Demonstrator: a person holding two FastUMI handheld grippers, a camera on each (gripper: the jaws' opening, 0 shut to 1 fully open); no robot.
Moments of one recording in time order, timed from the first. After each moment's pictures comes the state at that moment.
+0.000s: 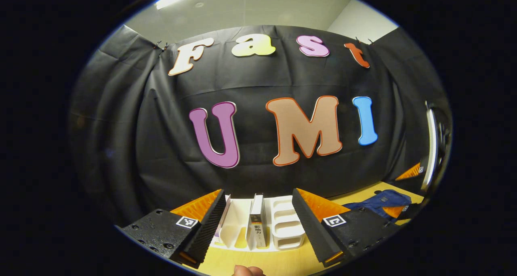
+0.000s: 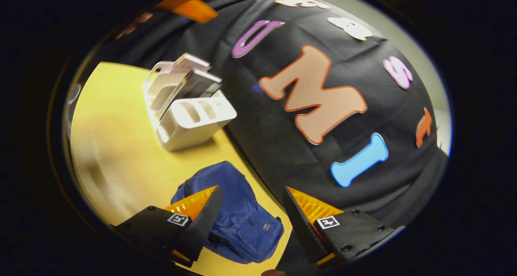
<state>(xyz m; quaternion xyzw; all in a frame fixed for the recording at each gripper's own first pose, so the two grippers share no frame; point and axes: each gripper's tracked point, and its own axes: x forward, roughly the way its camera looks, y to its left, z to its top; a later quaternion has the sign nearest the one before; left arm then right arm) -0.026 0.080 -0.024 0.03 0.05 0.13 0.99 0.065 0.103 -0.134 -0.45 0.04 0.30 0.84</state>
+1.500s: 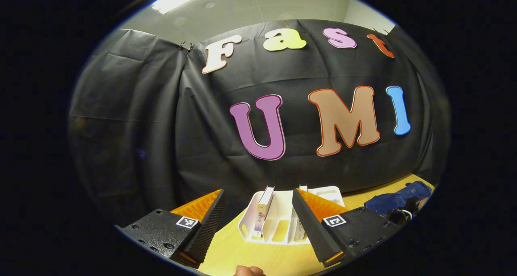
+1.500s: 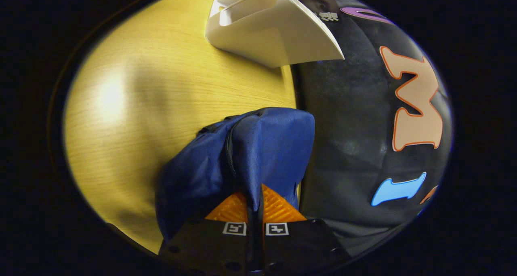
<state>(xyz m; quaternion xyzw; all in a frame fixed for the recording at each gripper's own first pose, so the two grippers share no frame) -0.073 0.149 -0.026 0.05 0.07 0.24 0.97 0.134 0.123 -0.330 -0.65 0.15 0.28 0.69</state>
